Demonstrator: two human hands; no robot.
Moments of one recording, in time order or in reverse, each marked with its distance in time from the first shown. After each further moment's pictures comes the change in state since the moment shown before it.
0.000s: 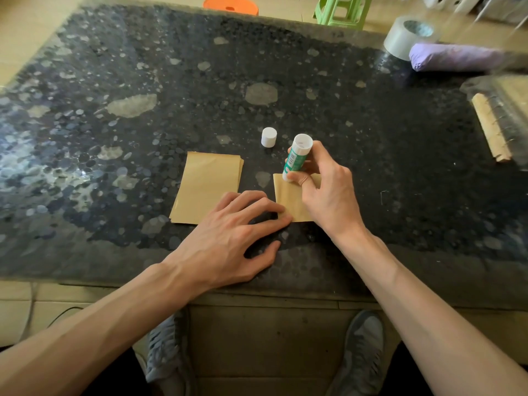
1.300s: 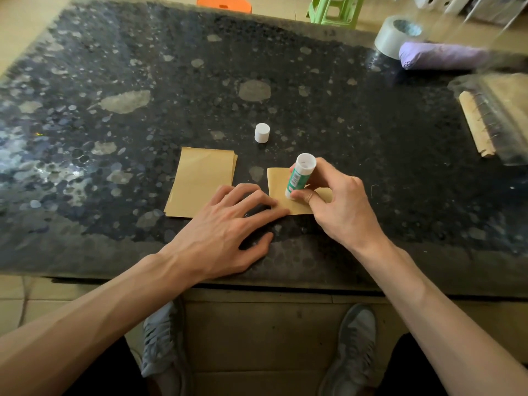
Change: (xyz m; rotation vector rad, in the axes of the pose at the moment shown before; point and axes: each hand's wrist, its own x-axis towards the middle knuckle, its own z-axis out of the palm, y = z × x) left_hand 0.001 0.002 -0.002 0.040 -0.054 -0.017; right_hand -0.027 0.004 -0.036 -0.048 -0.153 -0.024
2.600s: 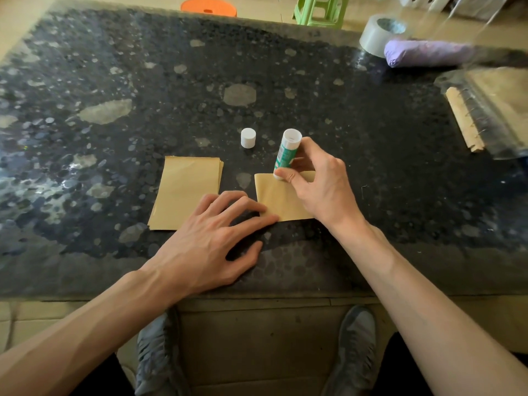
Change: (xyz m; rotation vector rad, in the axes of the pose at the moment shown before) left_hand 0.000 -0.003 0.000 -0.021 -0.017 0.001; right_hand 0.037 0.010 0.012 0.025 0.125 0.055
